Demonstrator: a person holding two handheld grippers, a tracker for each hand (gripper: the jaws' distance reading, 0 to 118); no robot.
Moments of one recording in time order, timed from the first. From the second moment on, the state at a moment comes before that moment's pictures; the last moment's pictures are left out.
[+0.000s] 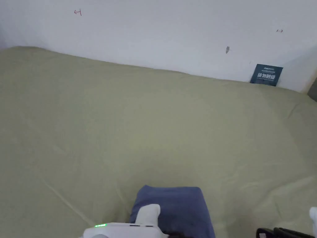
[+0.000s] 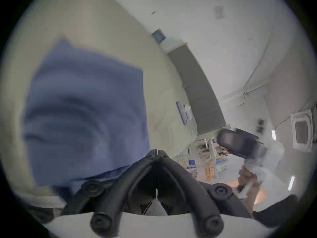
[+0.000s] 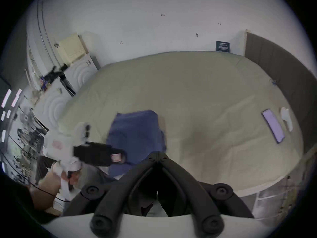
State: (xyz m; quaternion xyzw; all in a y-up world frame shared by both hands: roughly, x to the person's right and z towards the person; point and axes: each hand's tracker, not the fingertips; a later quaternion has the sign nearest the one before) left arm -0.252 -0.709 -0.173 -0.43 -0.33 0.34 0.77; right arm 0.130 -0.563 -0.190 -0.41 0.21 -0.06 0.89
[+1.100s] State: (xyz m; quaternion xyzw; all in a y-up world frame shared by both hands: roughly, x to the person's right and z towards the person) left arm -0.286 -0.777 -0.181 -0.47 -0.19 0.44 0.74; right arm 0.095 -0.758 -0.319 -0.50 0.39 -0.29 0.72
